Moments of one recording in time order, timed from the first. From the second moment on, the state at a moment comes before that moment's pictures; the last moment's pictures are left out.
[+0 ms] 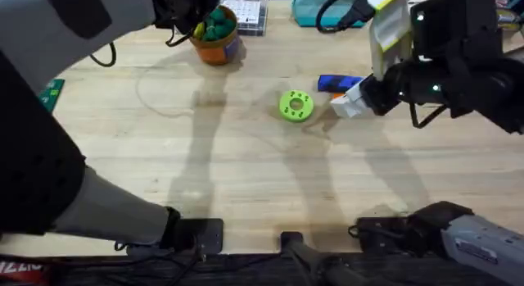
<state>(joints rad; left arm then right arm) -0.11 1.71 1.27 -0.26 0.06 -0.73 0.33 1.14 0.84 -0.64 0.07 -0.31</state>
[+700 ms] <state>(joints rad) -0.11 1.30 1.27 -0.77 0.12 -0.32 0.33 1.04 0.84 -0.64 0.07 -0.31</state>
